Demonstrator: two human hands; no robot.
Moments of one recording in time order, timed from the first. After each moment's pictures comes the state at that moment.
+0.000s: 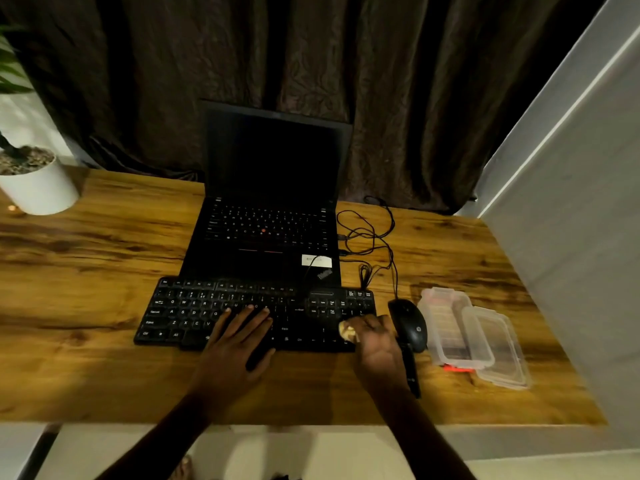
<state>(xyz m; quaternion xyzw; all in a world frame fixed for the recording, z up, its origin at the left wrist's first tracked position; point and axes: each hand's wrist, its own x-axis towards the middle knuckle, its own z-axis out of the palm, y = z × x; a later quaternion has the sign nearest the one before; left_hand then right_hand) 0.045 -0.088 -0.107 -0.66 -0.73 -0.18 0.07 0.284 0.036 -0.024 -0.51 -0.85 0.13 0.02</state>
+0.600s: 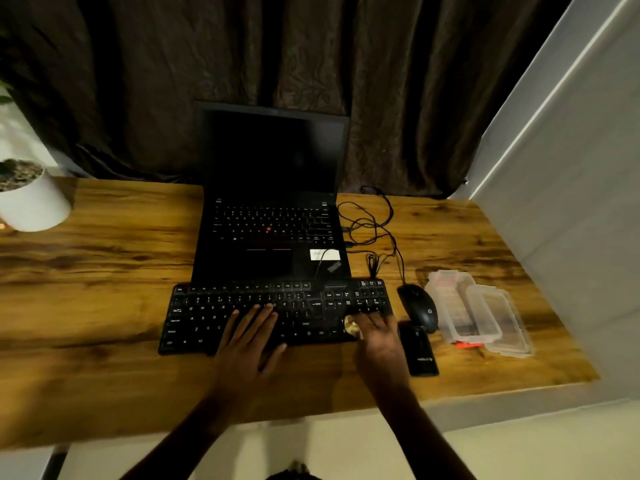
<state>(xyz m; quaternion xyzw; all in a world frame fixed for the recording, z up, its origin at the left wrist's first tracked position) 0.029 -0.100 -0.098 -0.65 -0.72 -0.24 0.01 0.260 -0.001 -0.043 -0.54 -0.83 0.08 0.10</state>
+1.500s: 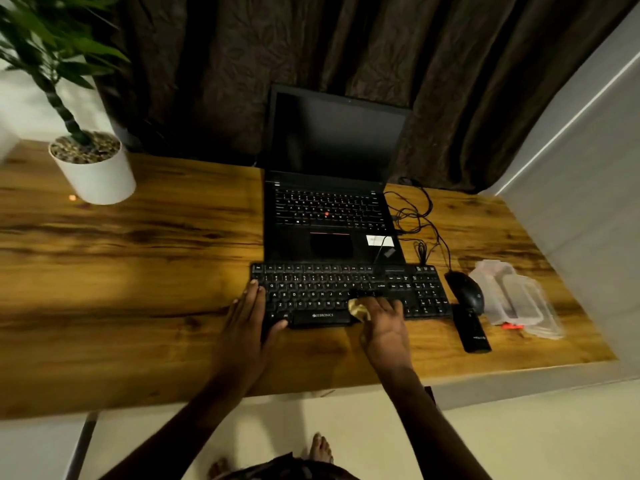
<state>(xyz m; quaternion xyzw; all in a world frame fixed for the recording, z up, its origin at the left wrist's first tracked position) -0.087 -0.168 -0.109 -0.57 -0.77 -0.30 -0.04 0.136 -0.070 -0.021 -0.57 -0.81 0.11 0.07</state>
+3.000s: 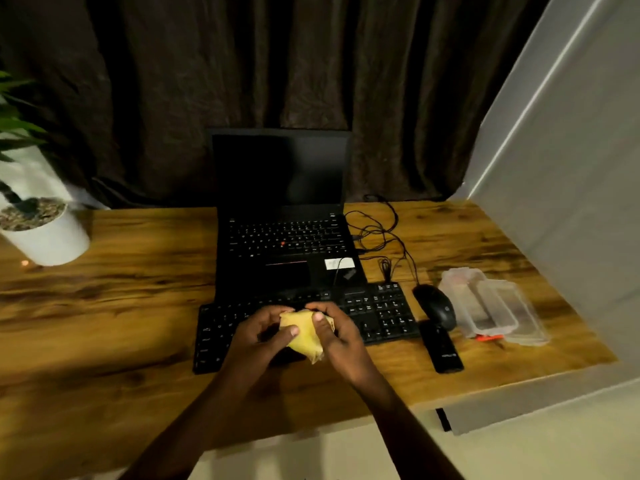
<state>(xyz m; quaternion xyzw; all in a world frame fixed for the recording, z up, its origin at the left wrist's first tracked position) -0.013 -0.099 -0.026 -0.43 -0.59 -0.54 -0.42 0.155 -0.034 -0.019 -0.40 -0.69 0.51 0.33</state>
